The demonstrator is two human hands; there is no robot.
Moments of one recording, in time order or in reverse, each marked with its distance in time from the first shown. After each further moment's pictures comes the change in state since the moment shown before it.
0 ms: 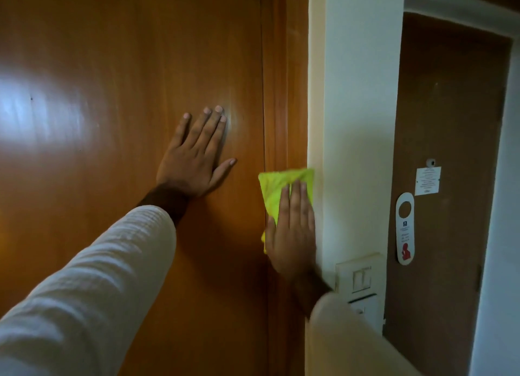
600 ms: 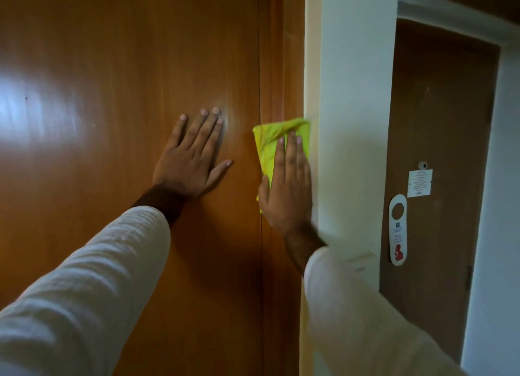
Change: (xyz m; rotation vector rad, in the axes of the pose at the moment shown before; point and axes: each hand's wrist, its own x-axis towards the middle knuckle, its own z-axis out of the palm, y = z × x) left_hand -0.002 -0.001 0.000 -0.006 -0.008 -0.001; right_hand 0.085 -0.011 -0.027 -0.026 0.044 -0.009
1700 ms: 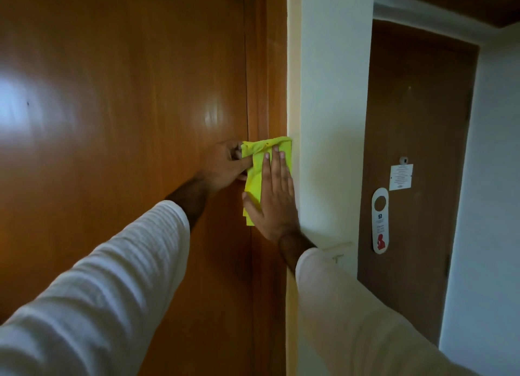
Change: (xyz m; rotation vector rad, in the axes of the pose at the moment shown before) left_hand 0.030 0.070 -0.056 -1.548 -0.321 -0.485; right_hand -0.028 0.011 -0.016 0.200 -0.170 -0.069
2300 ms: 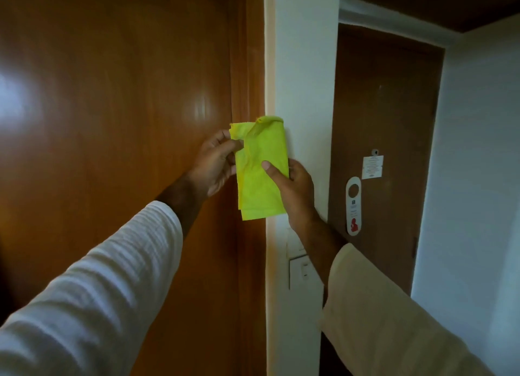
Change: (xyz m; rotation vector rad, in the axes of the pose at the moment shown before) left_hand -0.057 0.066 0.023 -0.658 0.020 -0.207; right_hand -0.028 0.004 -0.122 0.946 0.016 0.604
